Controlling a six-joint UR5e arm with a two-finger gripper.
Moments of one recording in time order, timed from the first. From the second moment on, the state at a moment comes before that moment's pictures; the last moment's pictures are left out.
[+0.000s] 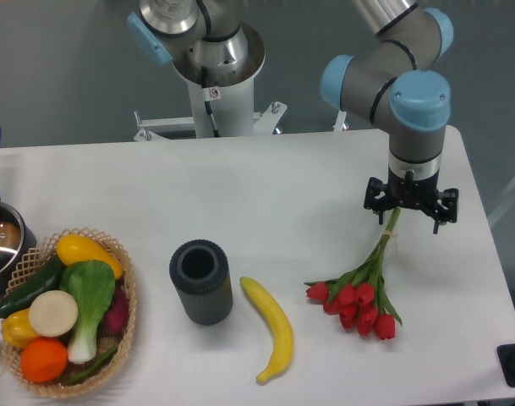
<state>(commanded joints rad) 2.77 -1.93 -1.70 -0.82 1.58 1.10</state>
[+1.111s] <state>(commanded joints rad) 2.72 -2.02 -1.78 -0.72 1.56 1.10</state>
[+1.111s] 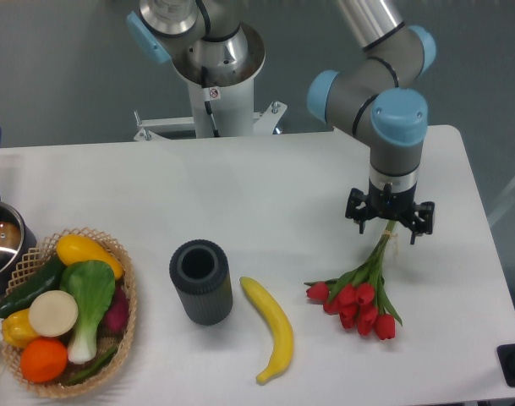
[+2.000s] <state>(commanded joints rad) 2.68 -2.09 -1.75 -0.72 1.56 1.13</state>
